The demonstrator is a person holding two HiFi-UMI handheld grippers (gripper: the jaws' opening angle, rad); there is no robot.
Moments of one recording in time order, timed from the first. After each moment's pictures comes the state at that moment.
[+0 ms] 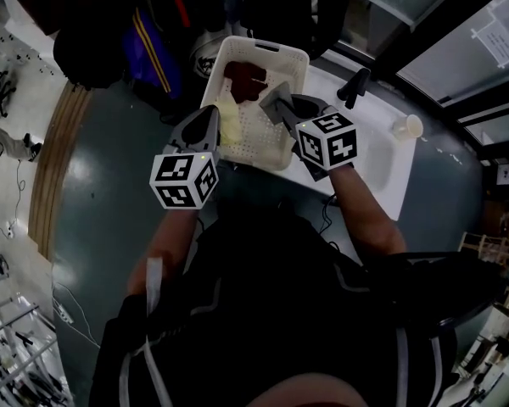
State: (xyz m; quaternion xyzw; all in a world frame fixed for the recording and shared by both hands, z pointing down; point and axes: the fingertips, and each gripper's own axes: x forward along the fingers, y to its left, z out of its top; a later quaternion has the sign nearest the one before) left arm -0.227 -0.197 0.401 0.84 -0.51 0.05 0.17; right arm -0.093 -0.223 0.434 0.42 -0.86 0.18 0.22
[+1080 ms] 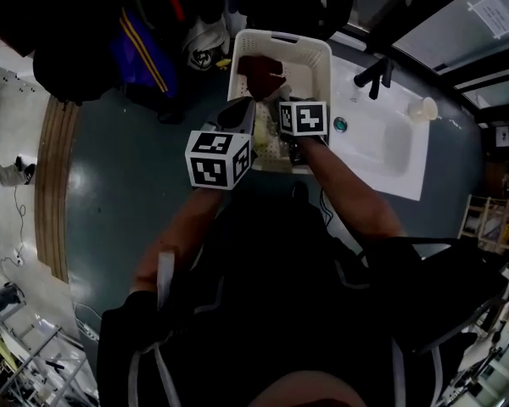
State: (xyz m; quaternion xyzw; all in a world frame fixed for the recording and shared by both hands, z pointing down) left arm -0.218 -0.258 0.461 0.88 -0.39 0.11 0.23; right arm -0.121 -0.286 0.597 0.56 -0.70 0.35 0.28
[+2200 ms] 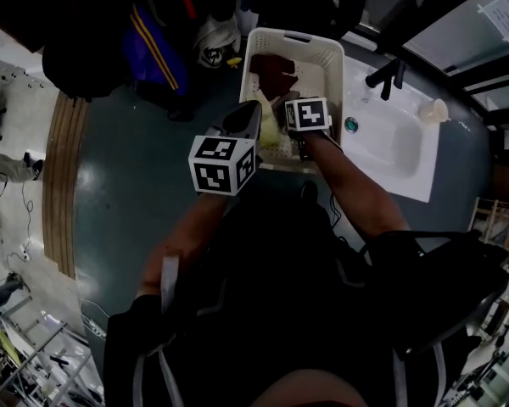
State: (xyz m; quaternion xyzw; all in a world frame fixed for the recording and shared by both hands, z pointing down) left arm -0.236 -0.249 0.461 0.88 -0.39 0.11 0.24; right arm -0.117 -0.289 0.637 0.56 -0.67 0.34 0.34
